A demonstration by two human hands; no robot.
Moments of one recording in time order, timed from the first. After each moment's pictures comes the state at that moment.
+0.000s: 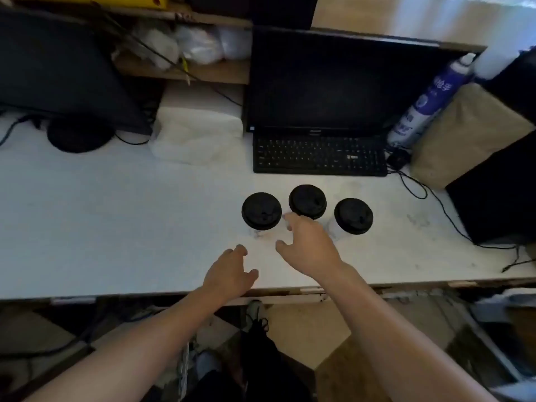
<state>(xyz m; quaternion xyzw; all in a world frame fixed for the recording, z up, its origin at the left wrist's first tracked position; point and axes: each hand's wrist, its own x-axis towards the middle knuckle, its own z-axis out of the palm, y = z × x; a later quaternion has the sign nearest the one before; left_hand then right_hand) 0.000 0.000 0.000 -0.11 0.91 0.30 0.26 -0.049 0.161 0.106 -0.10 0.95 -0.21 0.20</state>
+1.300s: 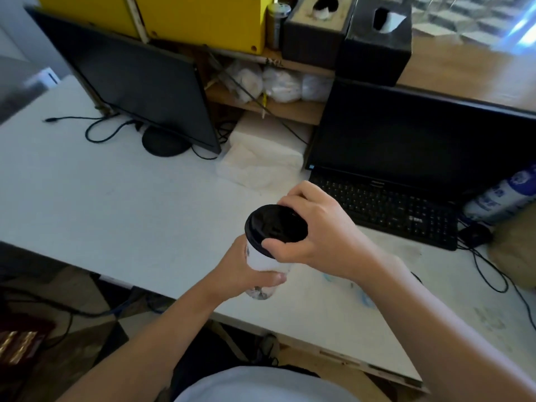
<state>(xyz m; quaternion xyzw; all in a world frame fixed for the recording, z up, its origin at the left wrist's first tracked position) -0.025 -0.035 0.101 -0.04 0.69 0.72 0.04 -0.121 0.115 0.199 -0.40 0.86 -0.30 0.13</state>
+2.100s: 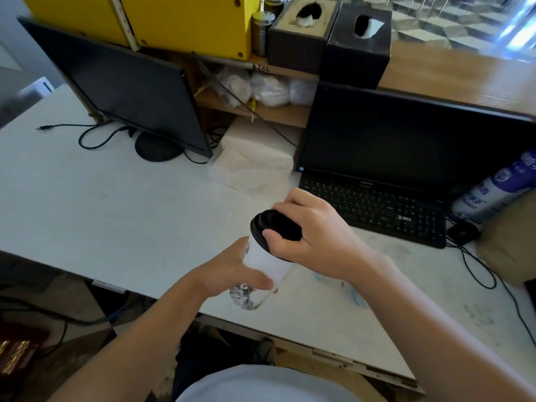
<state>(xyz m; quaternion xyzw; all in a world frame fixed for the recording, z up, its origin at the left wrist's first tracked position) -0.037 -0.031 0.116 -0.01 0.63 0.74 0.21 -0.123 0.134 0.192 -0.43 0.85 -0.29 0.08</state>
